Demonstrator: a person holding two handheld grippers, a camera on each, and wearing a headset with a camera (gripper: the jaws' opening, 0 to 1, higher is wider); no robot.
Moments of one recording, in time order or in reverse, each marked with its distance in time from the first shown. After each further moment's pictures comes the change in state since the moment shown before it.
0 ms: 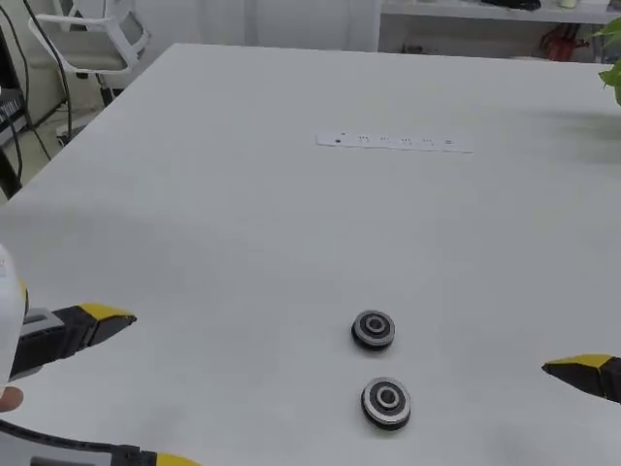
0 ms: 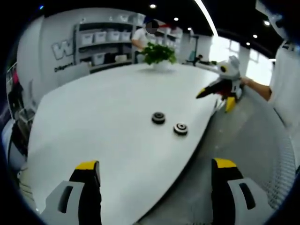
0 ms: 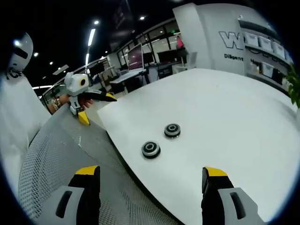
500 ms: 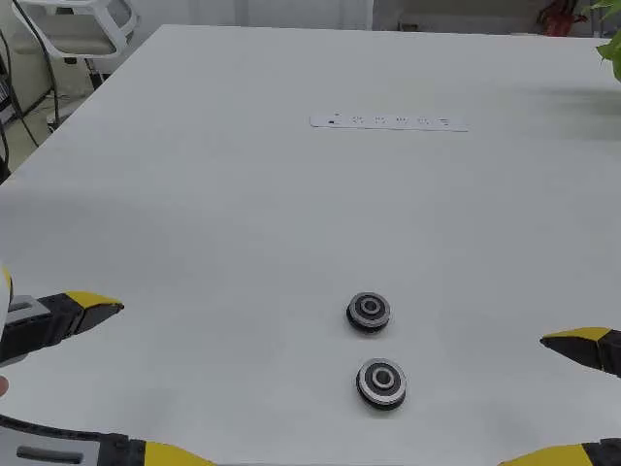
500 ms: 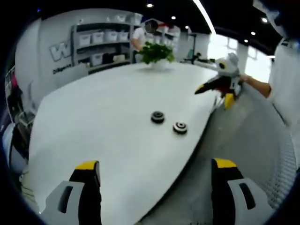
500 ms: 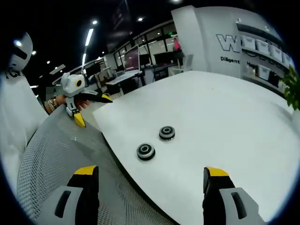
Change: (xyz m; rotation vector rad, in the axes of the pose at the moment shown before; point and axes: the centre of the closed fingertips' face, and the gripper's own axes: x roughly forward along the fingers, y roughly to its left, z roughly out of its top) left arm -0.001 0.004 -0.002 0.005 0.018 0.024; right arm -0.001 0.001 0.002 -0.005 -0.015 0.007
